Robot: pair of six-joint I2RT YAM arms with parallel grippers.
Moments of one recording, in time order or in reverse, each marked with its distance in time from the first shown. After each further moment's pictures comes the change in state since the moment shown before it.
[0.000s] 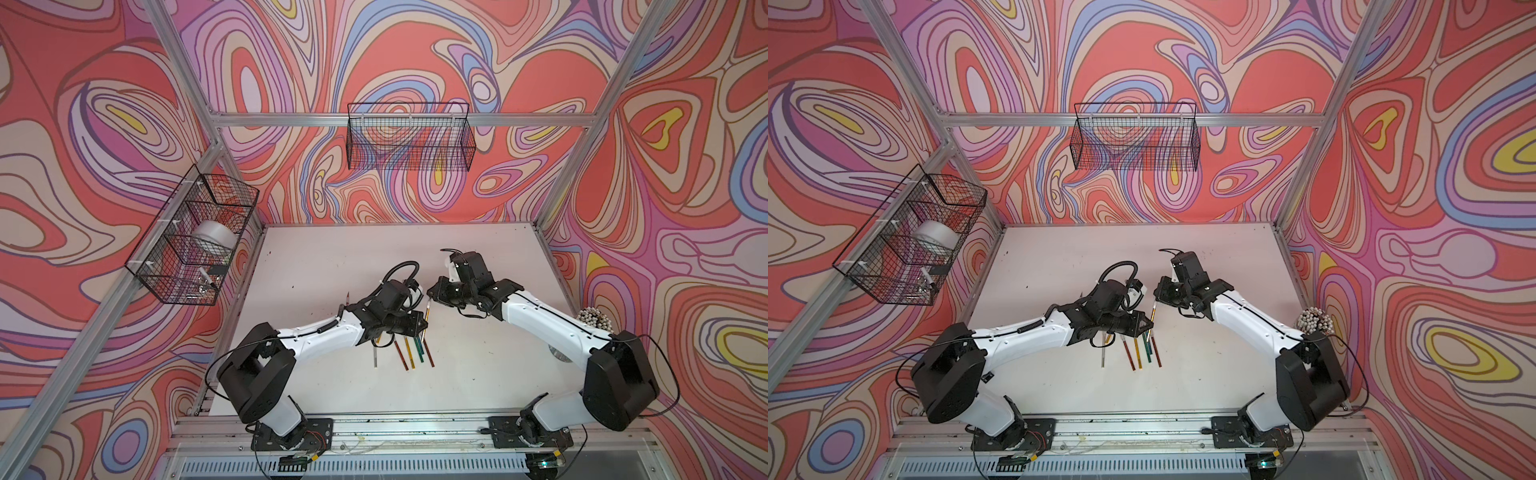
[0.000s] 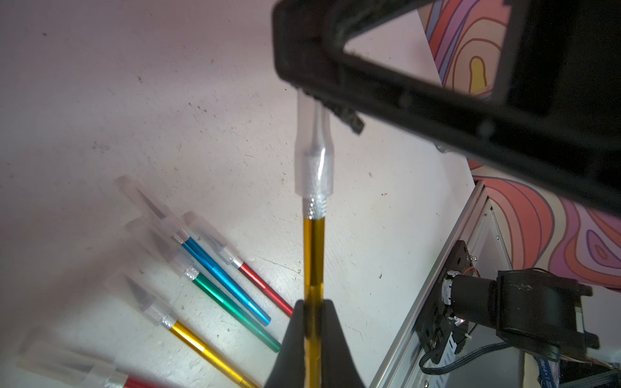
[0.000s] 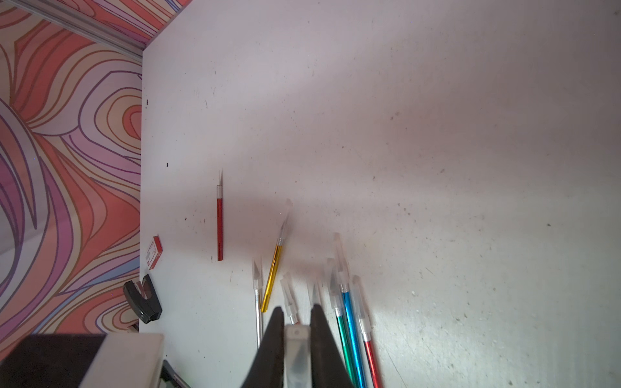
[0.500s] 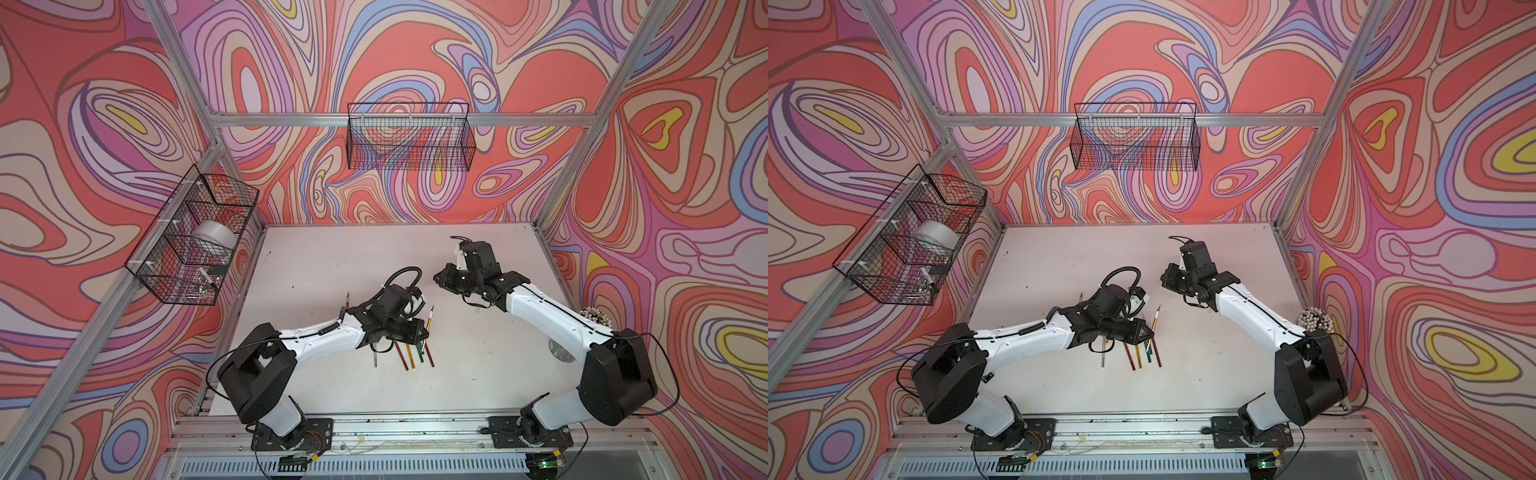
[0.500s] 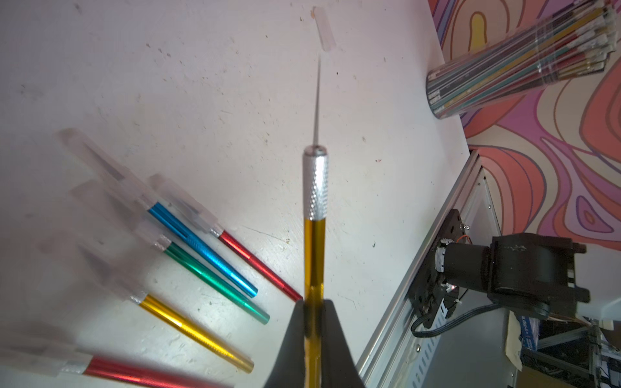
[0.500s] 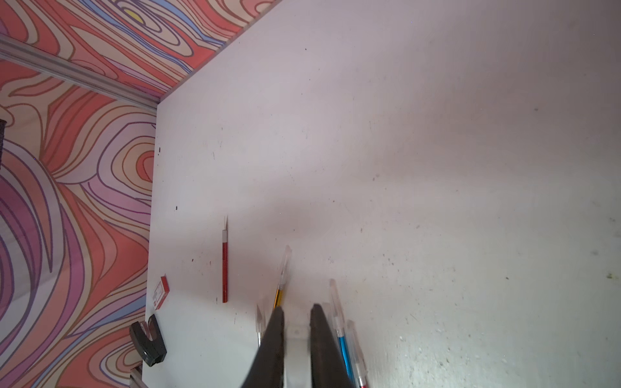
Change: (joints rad) left arm -0.020 0.000 -0.024 -0.034 0.072 0.008; right arm -0.076 0.023 0.058 0.043 0.020 -0.012
